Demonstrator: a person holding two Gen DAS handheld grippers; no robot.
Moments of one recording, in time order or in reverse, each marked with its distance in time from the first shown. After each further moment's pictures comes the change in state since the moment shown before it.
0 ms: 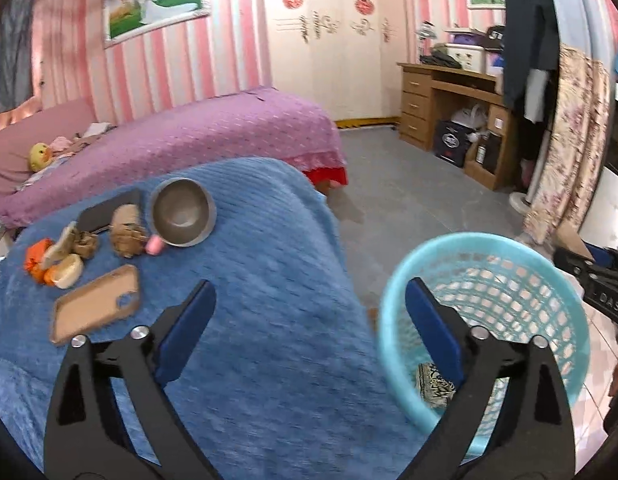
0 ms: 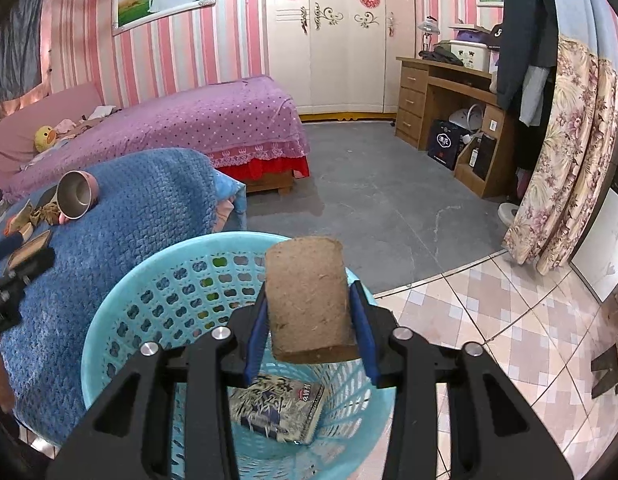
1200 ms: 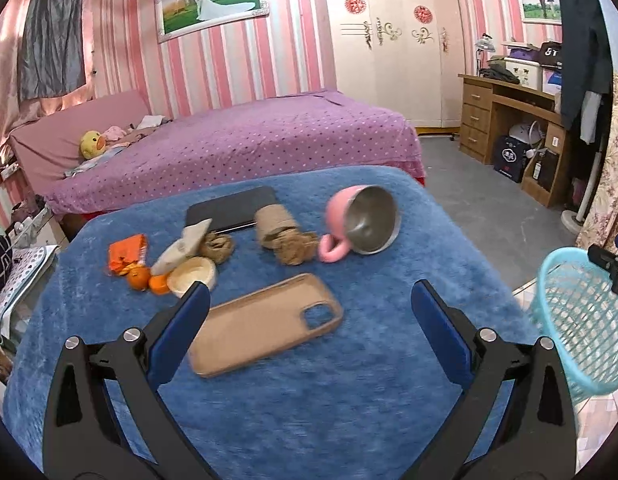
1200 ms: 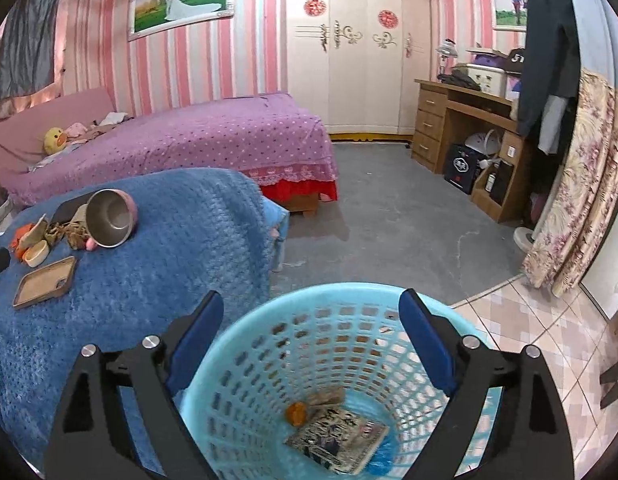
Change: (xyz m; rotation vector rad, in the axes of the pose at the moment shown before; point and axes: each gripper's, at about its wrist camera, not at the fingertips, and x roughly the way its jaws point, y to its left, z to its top) left arm -0.016 0.171 0.001 -0.062 -0.004 0.157; right arm 0.007 0.105 0.025 -0.030 -0.065 0.022
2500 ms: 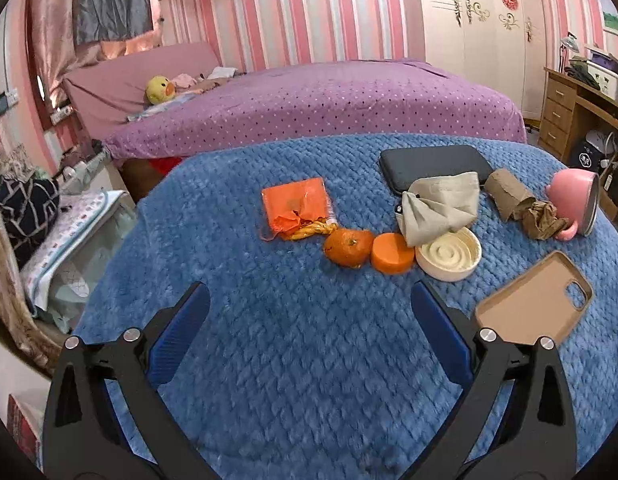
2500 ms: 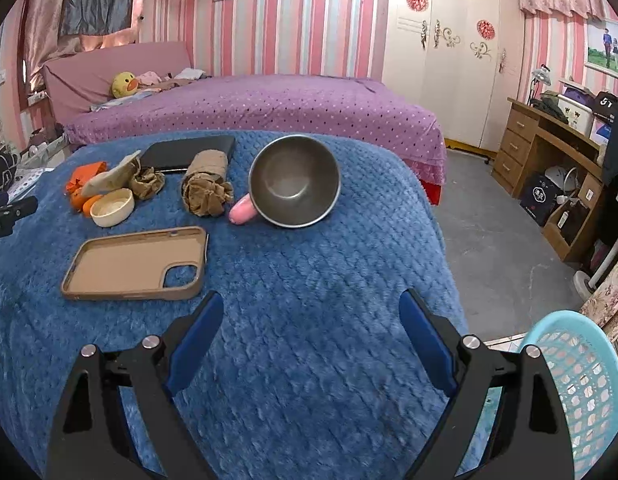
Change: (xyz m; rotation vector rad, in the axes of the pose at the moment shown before) left arm 0.073 0.221 -0.026 -0.129 0.142 0.191; right arm 0.041 0.205 -0.007 -0.212 0.061 0.173
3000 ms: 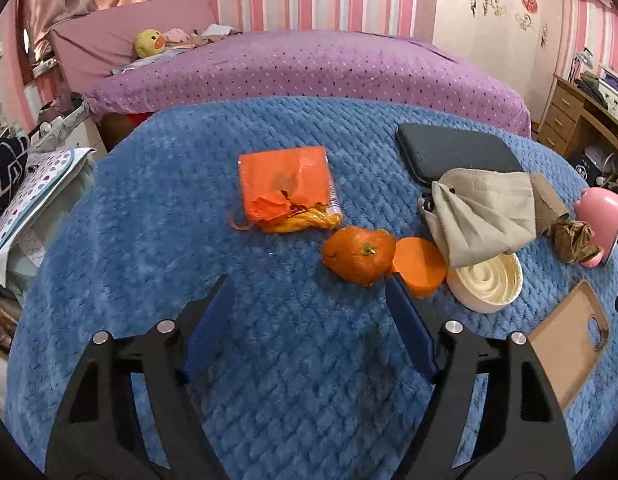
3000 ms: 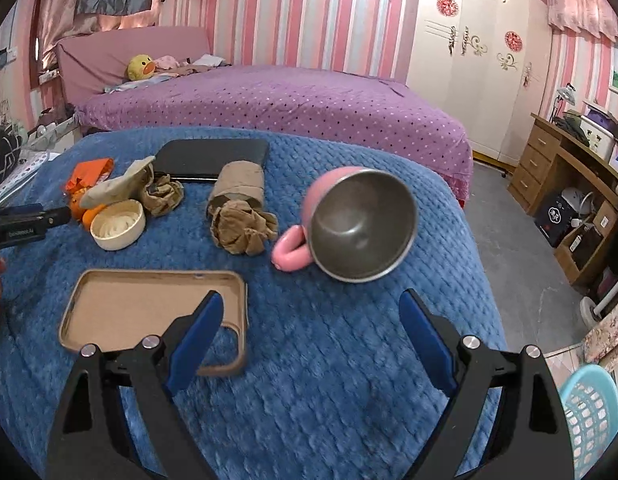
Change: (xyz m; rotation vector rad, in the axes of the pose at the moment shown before) left arm 0.067 0.006 0.011 -0.084 0.122 -0.073; right arm 0.040 0.044 0.034 -0.071 0.021 0.042
